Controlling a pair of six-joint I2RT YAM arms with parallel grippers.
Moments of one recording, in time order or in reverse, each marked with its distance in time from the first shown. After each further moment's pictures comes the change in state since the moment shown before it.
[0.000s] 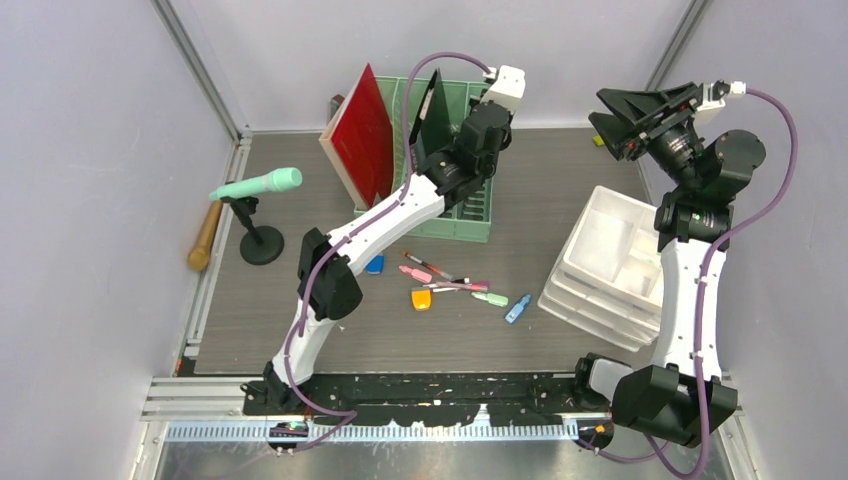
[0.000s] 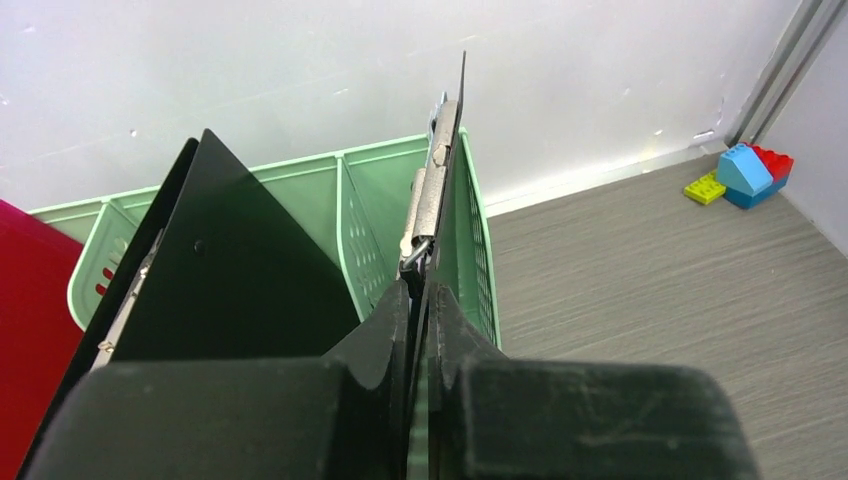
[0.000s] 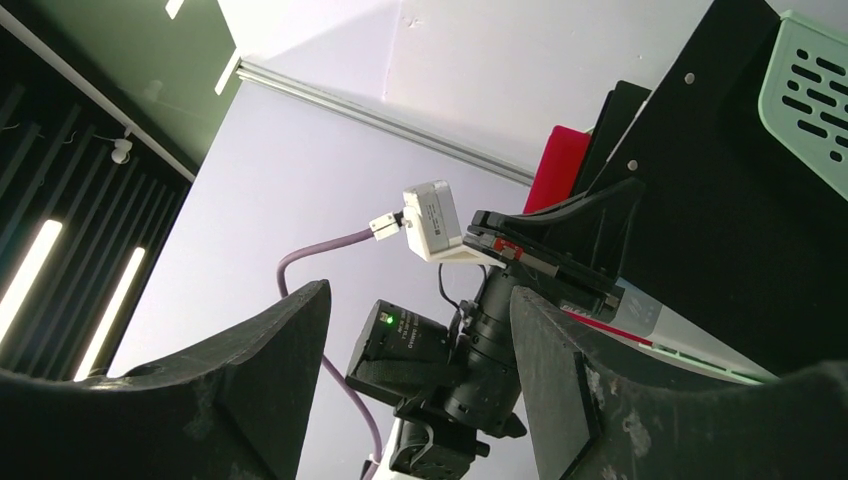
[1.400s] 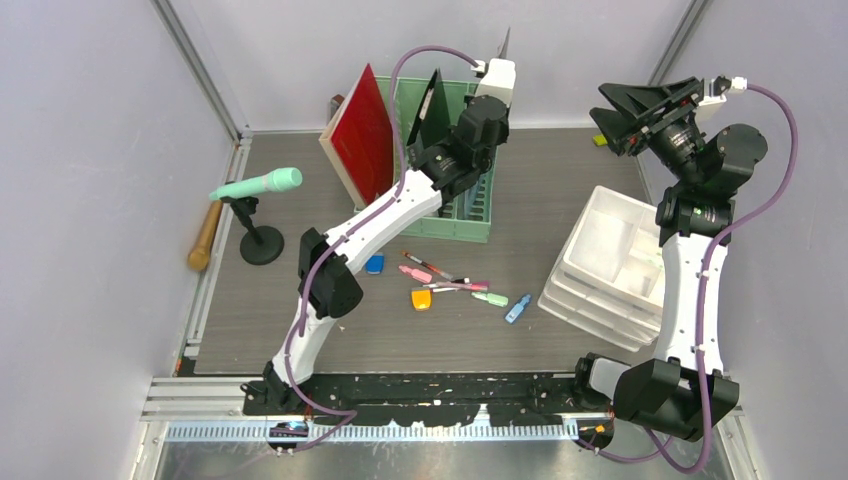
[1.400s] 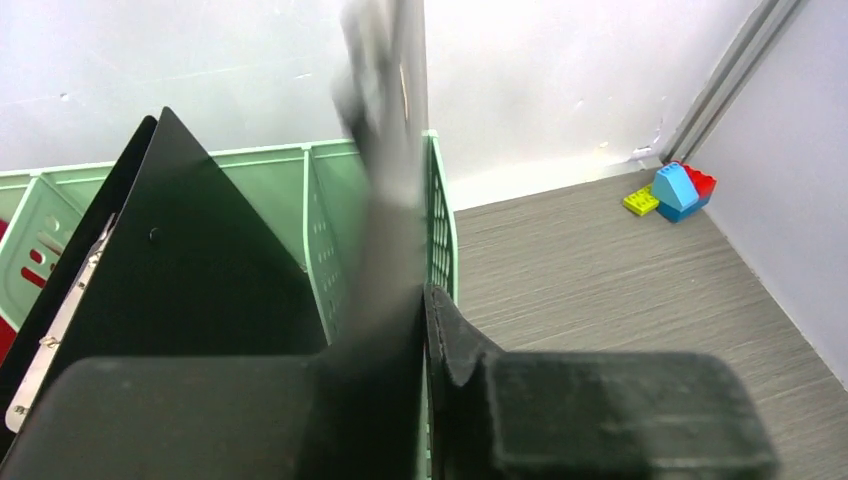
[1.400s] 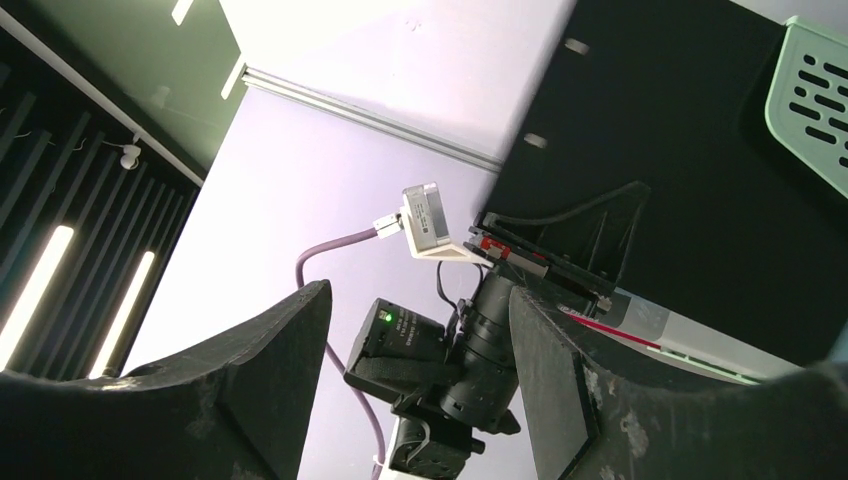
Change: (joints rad) left arm 0.020 0.012 0.067 -0.079 0.061 -0.163; right arm 0.000 0.029 0.029 -0.002 -0.001 0.017
